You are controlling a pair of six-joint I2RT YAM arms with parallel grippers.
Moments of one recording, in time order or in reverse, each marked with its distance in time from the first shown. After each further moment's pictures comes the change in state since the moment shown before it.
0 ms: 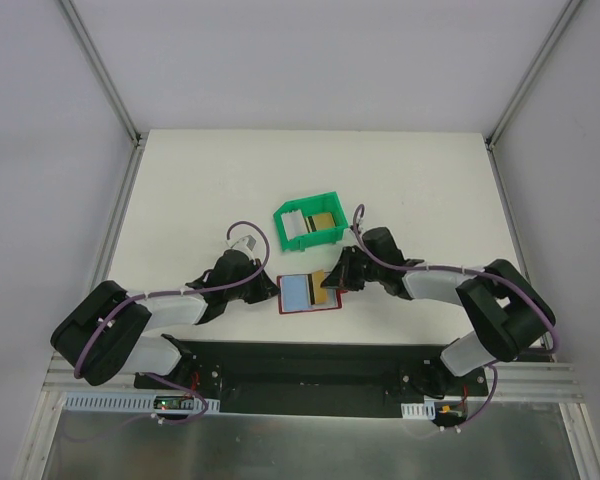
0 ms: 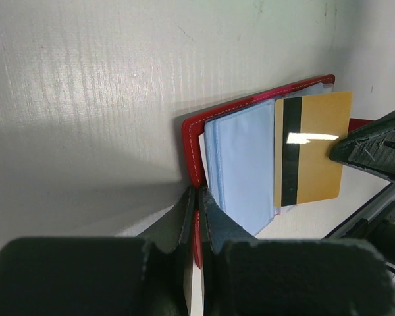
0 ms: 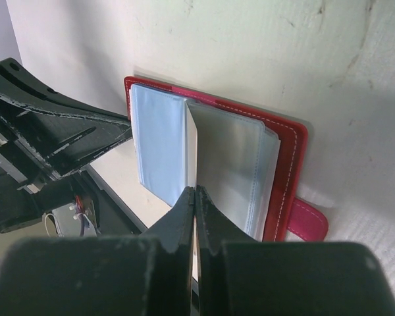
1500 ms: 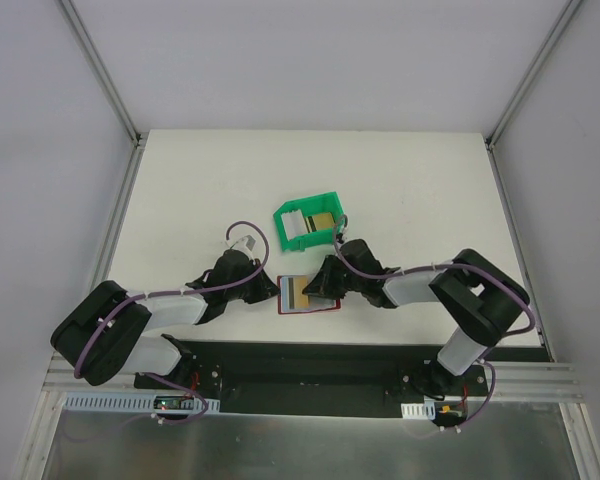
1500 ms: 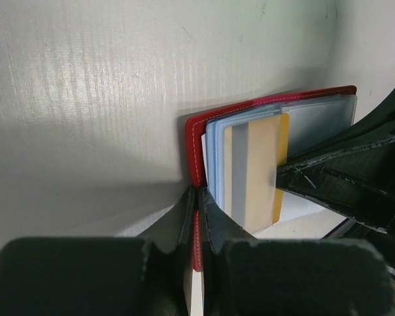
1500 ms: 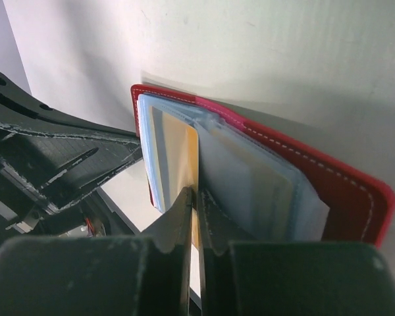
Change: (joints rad) left arm 0.000 0.000 0.000 0.003 -0.001 -0.012; right arm 0.163 0.125 -0.009 0.188 0.146 0.196
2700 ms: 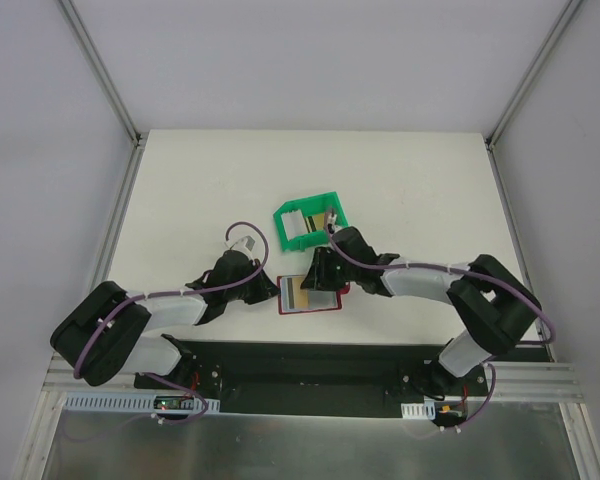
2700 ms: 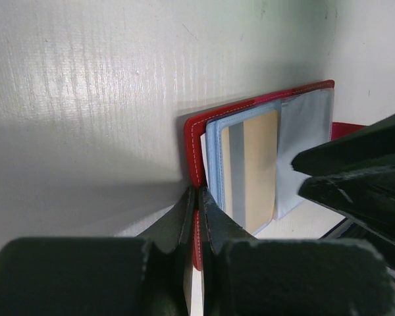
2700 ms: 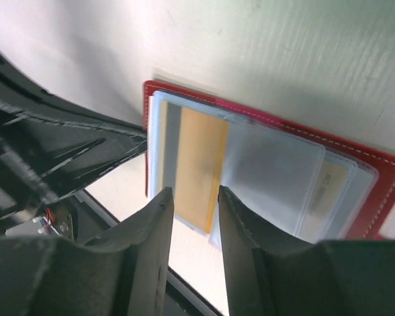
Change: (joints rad) left arm 0.000 -0.002 -0.005 0.004 -0.005 -0.015; right arm 0.028 -0.034 0.159 -0.292 0.053 -0.191
